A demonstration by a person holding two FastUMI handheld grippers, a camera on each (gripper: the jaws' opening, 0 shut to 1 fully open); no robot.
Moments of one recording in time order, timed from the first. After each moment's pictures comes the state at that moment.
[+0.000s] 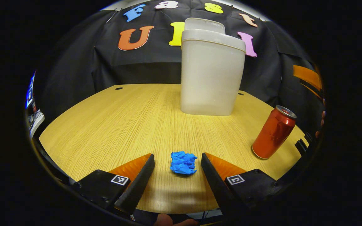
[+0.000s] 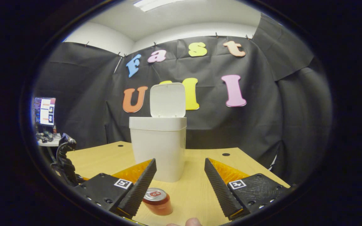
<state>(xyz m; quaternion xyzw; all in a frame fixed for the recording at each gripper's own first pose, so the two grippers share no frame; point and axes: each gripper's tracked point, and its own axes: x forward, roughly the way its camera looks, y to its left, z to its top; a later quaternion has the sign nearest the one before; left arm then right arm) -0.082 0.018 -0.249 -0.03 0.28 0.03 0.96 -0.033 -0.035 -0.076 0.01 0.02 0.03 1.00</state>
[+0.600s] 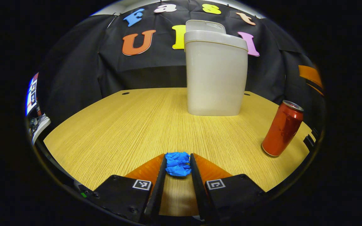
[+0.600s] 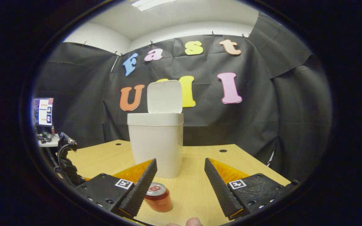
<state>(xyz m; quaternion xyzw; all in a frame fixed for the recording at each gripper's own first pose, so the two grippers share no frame) -0.081 0.031 -0.250 -0.01 0.25 0.05 0.97 -0.047 -0.040 -0.088 0.01 0.02 0.02 1.00</state>
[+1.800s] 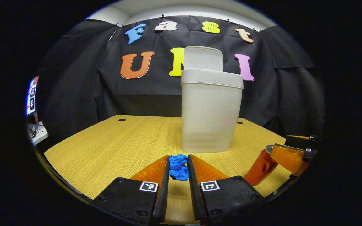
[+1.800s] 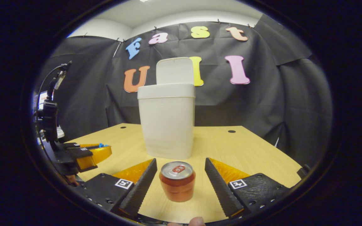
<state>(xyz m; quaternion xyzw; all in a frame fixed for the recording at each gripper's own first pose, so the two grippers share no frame) -0.048 0.030 -0.158 -0.02 0.14 0.04 0.99 -0.049 0.008 -0.162 0.00 0.12 0.02 0.99</state>
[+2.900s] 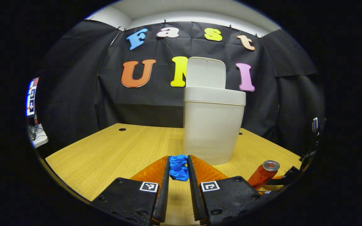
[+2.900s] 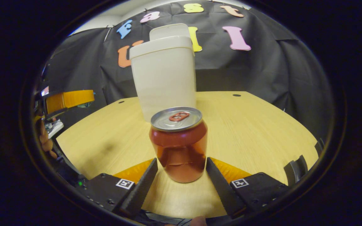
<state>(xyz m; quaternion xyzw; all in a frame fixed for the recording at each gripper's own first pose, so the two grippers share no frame) -0.033 0.035 -0.110 -0.03 0.10 0.02 0.99 -0.054 0.012 -0.257 0.03 0.25 0.03 0.97</state>
